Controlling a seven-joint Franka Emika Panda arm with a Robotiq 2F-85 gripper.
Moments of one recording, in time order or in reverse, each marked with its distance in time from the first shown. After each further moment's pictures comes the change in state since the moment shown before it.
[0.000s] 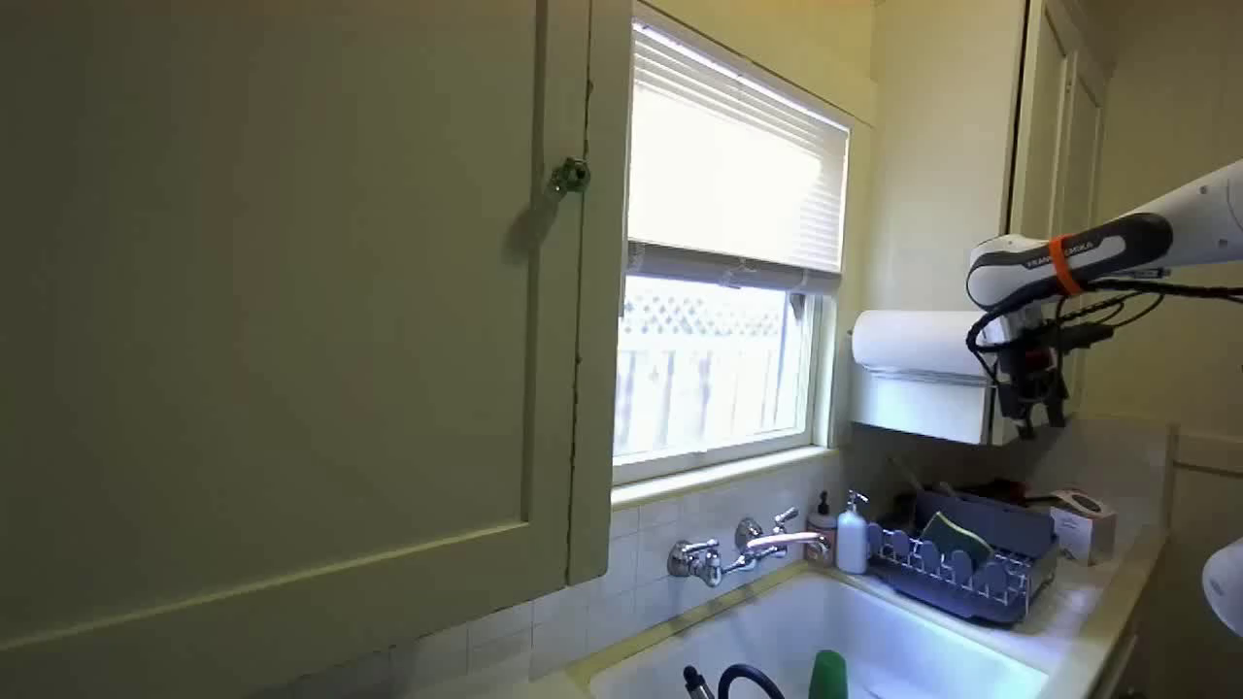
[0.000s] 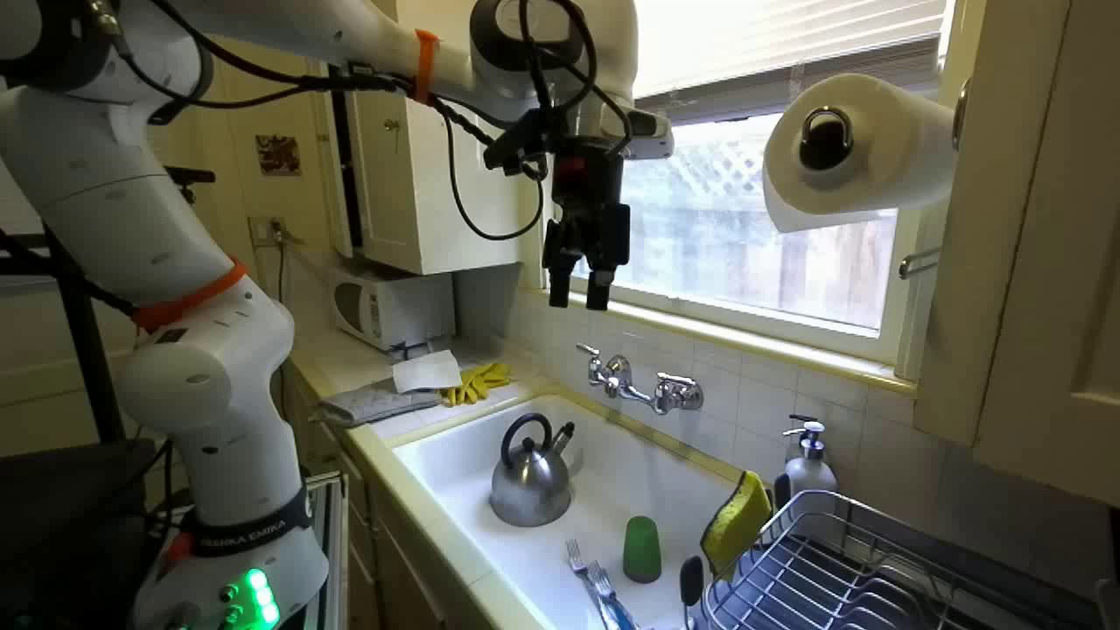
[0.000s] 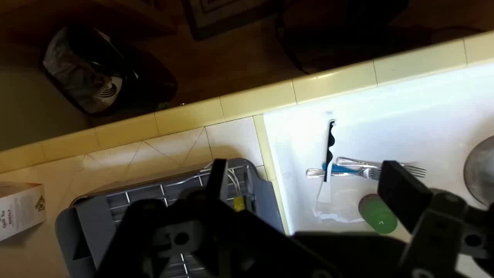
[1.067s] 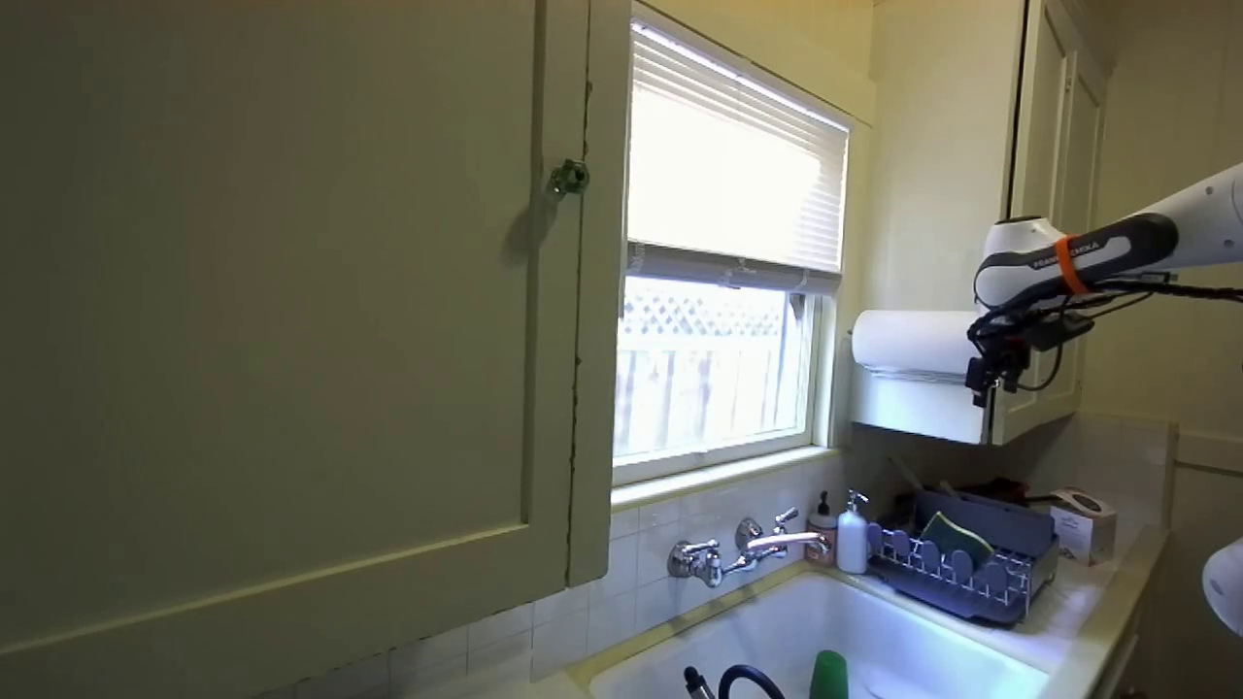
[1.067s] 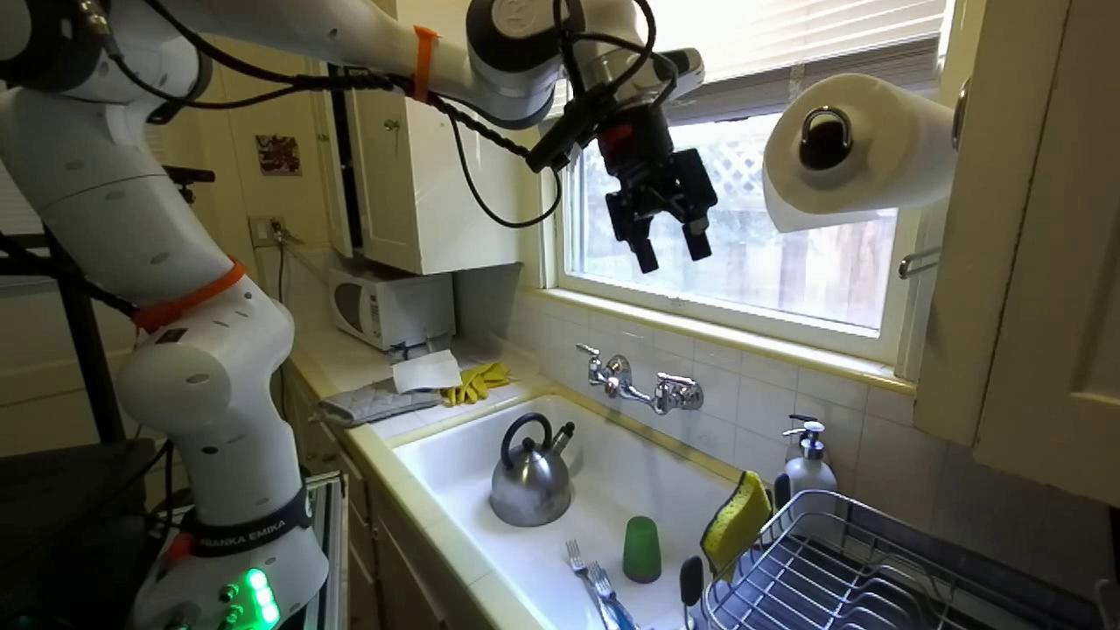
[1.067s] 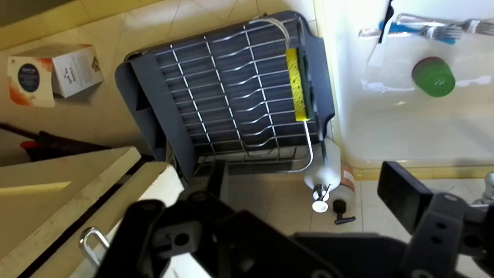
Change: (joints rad) arm -0.002 -0.004 -0.033 -0.005 0.000 0.448 0.000
